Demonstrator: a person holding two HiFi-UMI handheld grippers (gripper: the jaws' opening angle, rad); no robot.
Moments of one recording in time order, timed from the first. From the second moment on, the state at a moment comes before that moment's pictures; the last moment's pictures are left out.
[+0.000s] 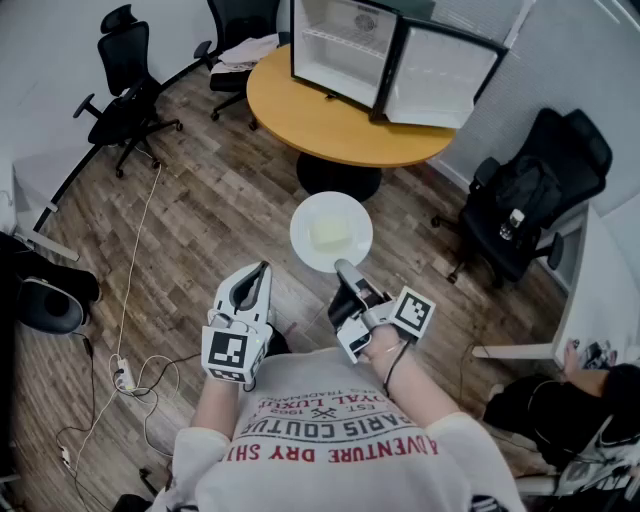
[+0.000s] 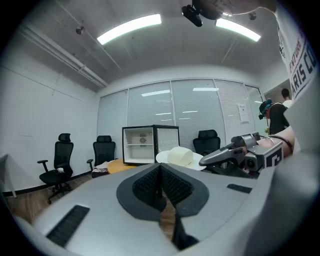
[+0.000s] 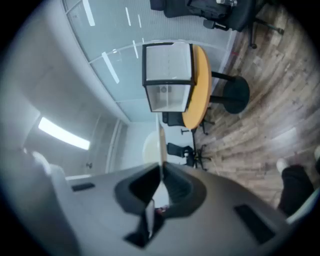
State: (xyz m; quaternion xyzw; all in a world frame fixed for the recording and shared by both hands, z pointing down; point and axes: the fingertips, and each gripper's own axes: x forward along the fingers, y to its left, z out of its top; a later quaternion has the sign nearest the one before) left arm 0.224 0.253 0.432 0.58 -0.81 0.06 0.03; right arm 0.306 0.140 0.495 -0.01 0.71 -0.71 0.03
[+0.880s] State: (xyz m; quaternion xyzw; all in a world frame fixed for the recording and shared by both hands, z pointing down) left arm 0.213 0.256 0.440 0.58 -0.81 0.05 0.04; right arm 0.298 0.143 0.498 -0.03 0.71 -0.70 0.03
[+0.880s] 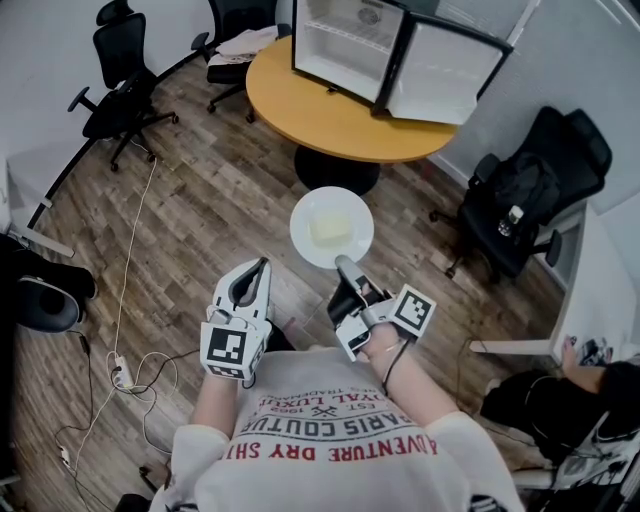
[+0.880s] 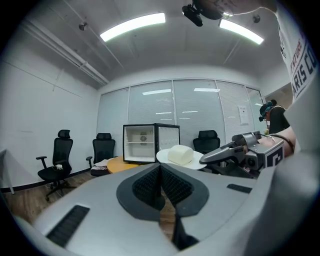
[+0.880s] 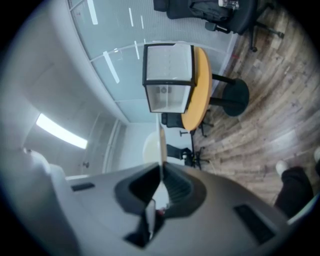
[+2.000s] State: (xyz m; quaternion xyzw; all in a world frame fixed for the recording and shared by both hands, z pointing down) left arm -0.035 0.234 0.428 0.64 -0.77 0.06 0.03; right arm 0.073 0.128 0.493 -0.09 0.70 -0.70 0.08
